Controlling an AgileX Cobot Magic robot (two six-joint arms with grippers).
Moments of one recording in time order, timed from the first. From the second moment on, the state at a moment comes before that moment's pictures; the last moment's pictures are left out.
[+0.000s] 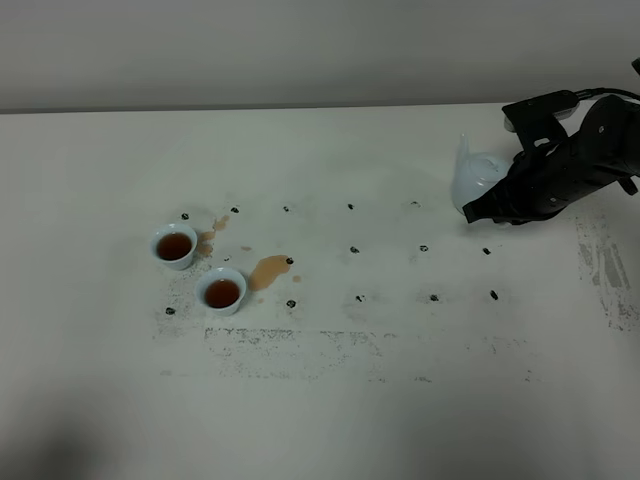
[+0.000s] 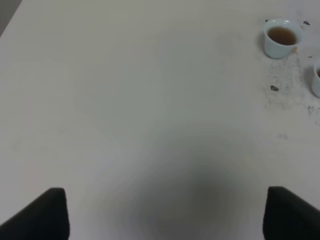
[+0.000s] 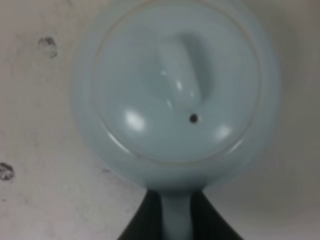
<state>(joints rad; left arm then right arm) 0.08 0.00 -0.46 0.00 1.07 -0.05 0.11 2.07 -1.33 0.35 0.49 -0.52</state>
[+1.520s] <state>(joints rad) 0.08 0.00 -0.46 0.00 1.07 -0.05 0.03 1.80 -1.40 0.34 0.84 -0.32</state>
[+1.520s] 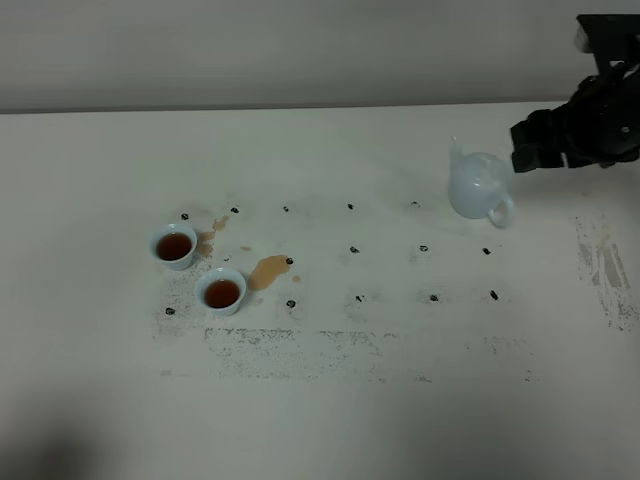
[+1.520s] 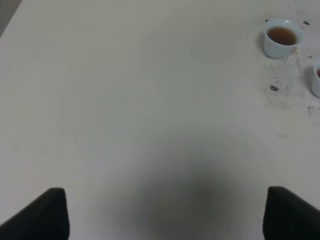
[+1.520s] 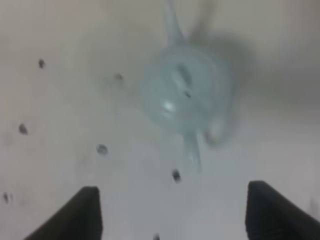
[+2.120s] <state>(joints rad) 0.08 0.00 -0.46 0.00 1.07 -0.05 -0.04 1.53 -1.41 0.17 1.21 -0.22</state>
